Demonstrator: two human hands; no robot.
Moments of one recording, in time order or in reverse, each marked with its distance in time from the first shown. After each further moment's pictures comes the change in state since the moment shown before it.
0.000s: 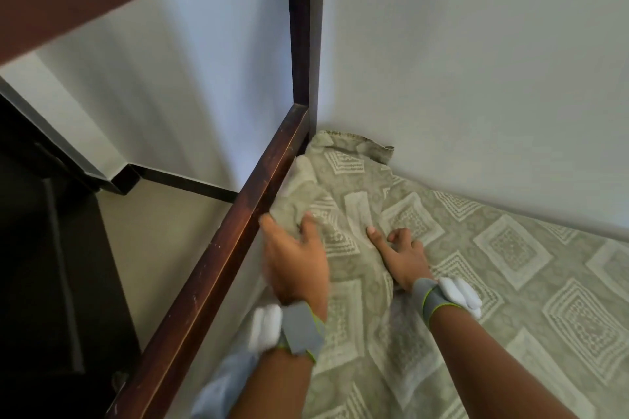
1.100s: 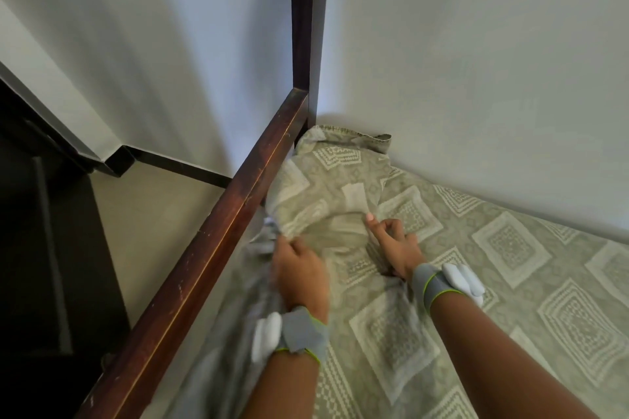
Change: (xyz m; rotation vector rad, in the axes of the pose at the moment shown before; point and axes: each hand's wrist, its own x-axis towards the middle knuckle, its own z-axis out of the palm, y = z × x) left_hand -0.008 -0.039 0.030 -0.054 -0.105 -0.239; right_hand 0.019 0.003 0.005 -0.054 -0.081 0.056
